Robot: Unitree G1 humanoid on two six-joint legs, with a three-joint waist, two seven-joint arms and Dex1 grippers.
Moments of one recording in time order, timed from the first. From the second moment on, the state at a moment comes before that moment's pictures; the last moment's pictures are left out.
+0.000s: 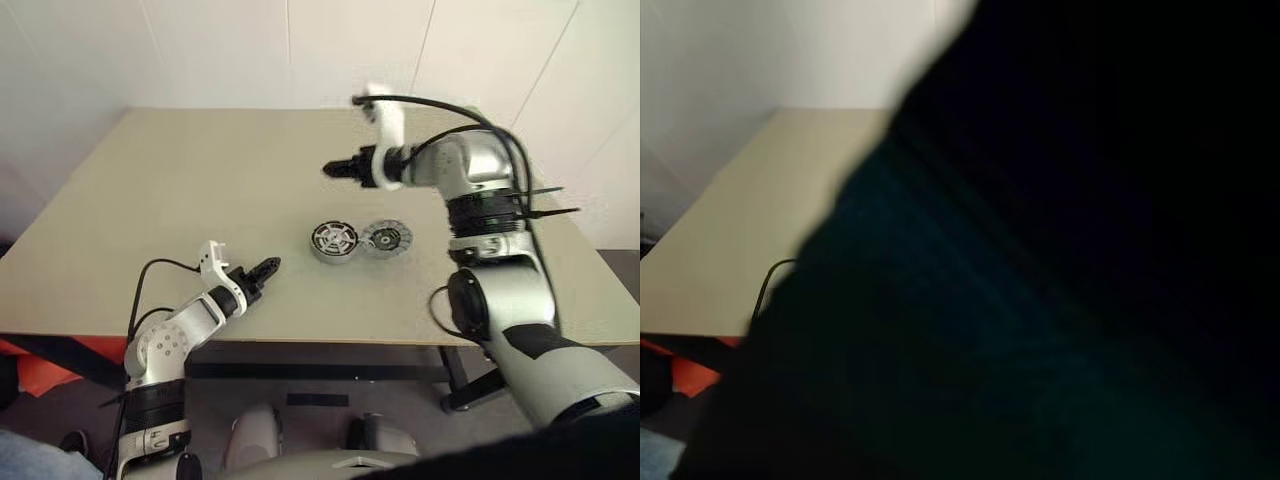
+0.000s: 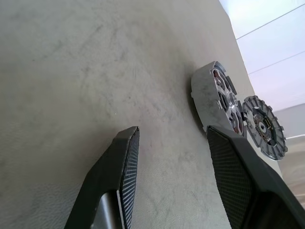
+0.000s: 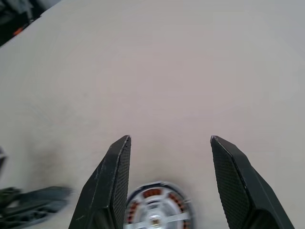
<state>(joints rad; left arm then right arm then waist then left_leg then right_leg) -0.22 0.12 0.32 -0.04 -0.88 0.99 -0.19 -1.09 -0.39 0.04 0.38 0.17 0.95 0.64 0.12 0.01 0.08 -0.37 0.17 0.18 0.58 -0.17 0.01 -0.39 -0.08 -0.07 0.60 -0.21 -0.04</state>
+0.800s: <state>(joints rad) -0.50 0.21 0.16 0.23 -0.77 1.03 -0.41 -0.40 -0.74 0.19 0.06 -0.09 0.54 0.73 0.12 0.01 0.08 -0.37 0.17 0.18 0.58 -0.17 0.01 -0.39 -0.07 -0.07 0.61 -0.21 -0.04</state>
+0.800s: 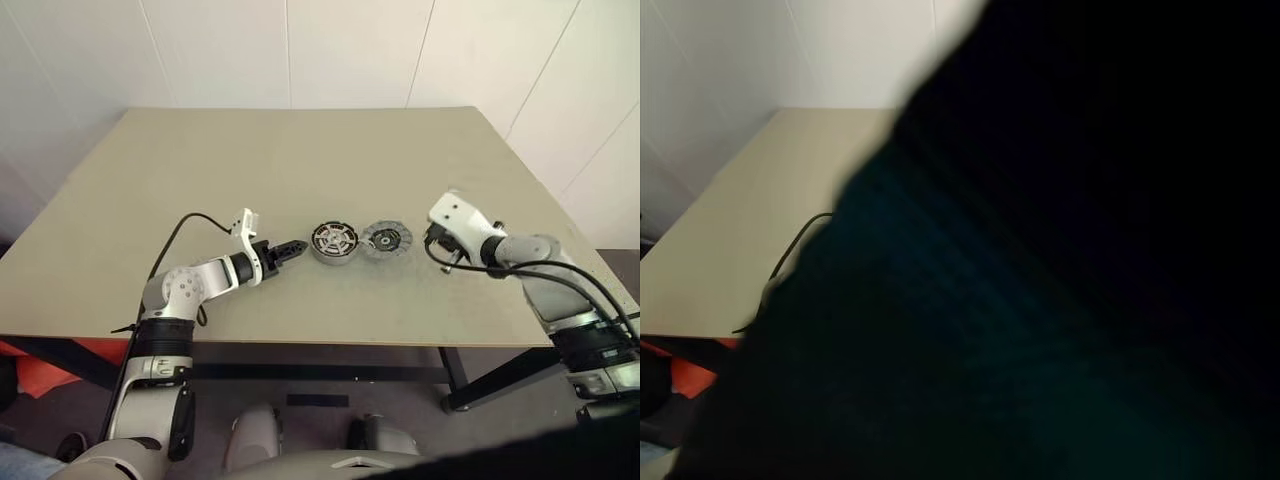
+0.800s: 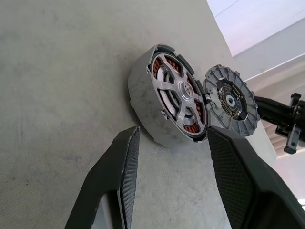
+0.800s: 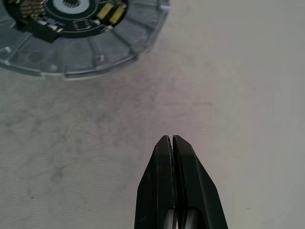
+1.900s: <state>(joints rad) -0.41 0.22 0.24 0.16 -0.76 1.03 -0.36 -0.67 -0.40 0.23 -0.04 0.08 0.74 0.71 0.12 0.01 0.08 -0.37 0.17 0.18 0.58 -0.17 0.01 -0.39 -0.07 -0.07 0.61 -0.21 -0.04</state>
